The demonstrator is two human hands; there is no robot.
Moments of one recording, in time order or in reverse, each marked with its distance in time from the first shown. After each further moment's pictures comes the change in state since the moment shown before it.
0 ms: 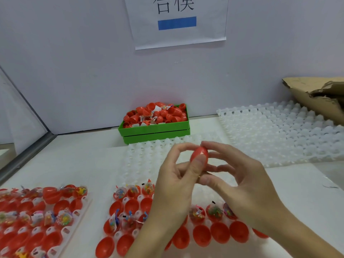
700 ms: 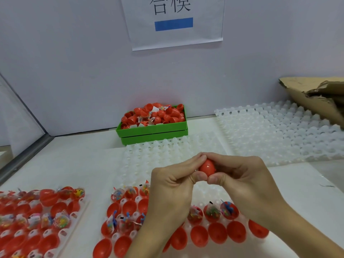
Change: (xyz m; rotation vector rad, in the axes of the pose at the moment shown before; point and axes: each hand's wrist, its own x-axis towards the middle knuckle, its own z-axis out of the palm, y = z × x) left_hand -0.001 -0.006 -0.005 0.256 0.077 0.182; right_hand 0.003 -0.003 -0.007 0.192 -0.034 0.070
